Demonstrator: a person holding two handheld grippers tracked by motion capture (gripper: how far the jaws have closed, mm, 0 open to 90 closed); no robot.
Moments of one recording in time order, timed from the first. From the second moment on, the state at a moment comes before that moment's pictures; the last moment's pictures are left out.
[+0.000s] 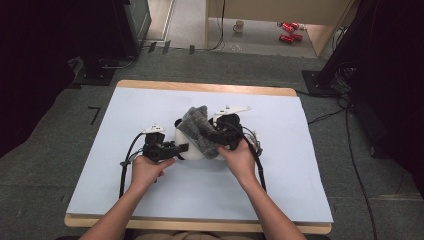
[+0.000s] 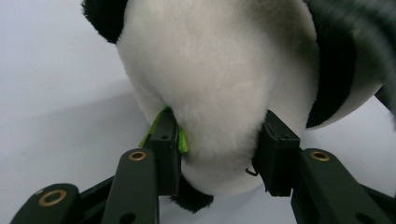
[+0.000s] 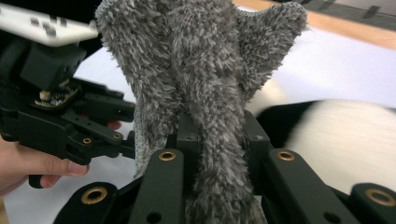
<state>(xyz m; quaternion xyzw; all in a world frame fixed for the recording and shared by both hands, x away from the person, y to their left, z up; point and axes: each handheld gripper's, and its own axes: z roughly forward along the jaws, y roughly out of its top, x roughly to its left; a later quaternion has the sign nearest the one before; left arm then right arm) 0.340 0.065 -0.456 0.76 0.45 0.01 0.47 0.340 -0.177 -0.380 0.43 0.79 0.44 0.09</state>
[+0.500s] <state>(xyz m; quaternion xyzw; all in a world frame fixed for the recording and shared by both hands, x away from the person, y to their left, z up) 0.343 0.065 -0.458 0.76 0.45 0.01 0.47 0.349 -0.190 -0.392 0.44 0.79 0.41 0.12</state>
